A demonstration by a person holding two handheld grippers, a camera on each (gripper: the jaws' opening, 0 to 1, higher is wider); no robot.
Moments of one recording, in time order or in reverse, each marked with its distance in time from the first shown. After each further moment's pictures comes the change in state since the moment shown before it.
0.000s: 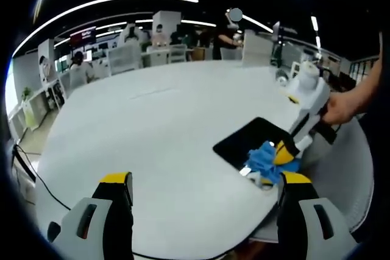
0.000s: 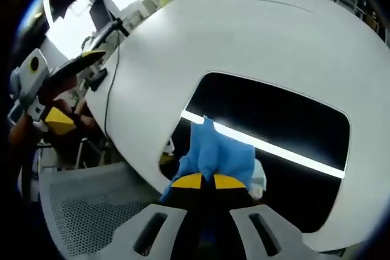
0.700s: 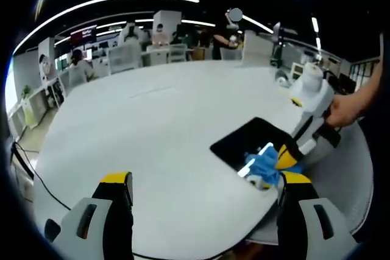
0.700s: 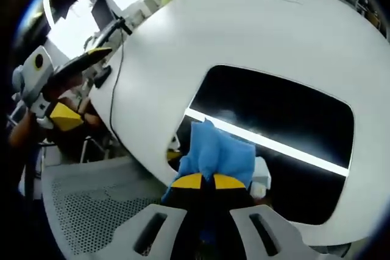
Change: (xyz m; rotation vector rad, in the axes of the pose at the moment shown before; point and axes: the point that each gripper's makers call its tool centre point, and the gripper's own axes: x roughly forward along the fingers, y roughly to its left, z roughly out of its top) left arm 0.002 -0.007 -0.001 -0.008 0.001 -0.004; right arm -0.002 0.007 -0.010 0.006 0.010 0.030
